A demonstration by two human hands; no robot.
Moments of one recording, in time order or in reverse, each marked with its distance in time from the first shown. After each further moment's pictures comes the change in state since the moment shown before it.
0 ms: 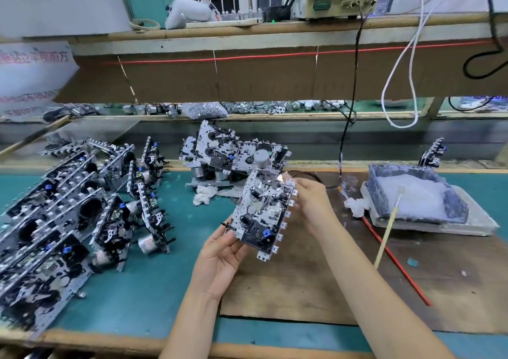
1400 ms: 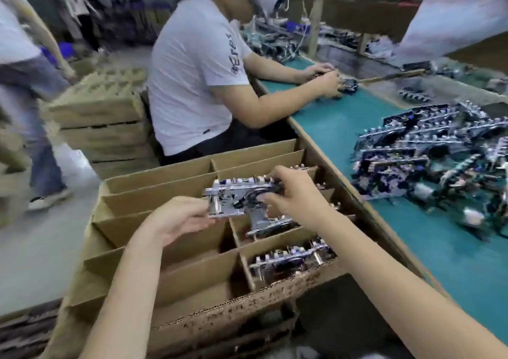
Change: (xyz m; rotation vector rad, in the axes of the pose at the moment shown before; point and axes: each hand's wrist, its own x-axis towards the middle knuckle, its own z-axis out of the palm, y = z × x) left_hand -0.427 0.150 -0.146 0.529 1.253 0.237; right_hand -0.255 0.049 0.331 -0.588 -1.411 -0.831
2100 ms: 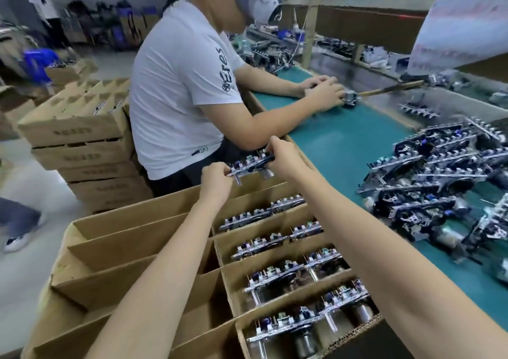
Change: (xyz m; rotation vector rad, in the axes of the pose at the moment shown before) left_hand 0.166 0.075 0.052 0.632 0.492 0.429; right_hand 0.185 0.080 0.003 -0.161 -0.029 0.247
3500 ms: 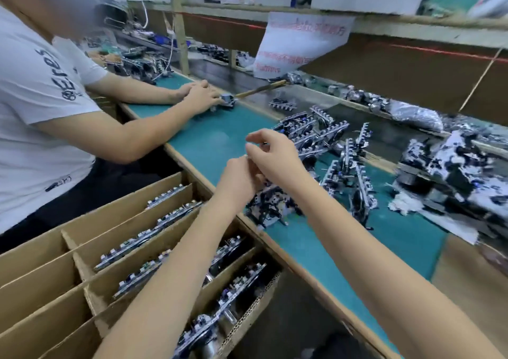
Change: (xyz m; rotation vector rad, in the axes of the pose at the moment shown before) left_hand -0.102 0.199 0.090 -0.055 -0.459 0.518; right_hand -0.151 0.065 -0.128 0.282 0.471 0.240
